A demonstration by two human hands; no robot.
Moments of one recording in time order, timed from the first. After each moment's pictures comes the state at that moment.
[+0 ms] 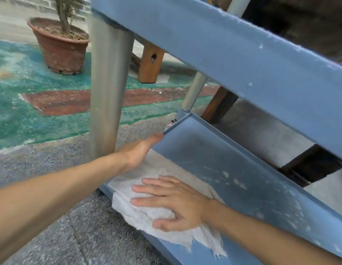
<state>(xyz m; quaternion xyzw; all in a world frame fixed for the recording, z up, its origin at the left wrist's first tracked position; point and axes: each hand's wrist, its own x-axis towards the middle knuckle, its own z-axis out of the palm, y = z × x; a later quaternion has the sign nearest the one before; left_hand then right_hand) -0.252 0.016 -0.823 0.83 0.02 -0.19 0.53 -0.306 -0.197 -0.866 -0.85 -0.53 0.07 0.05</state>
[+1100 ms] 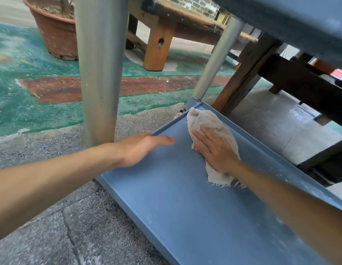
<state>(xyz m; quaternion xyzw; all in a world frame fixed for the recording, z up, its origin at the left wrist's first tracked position) -0.248 0.017 -0.825 0.86 -0.02 -0.25 0.45 -0.172 -0.301 -0.879 -0.99 -0.16 0.02 0.04</state>
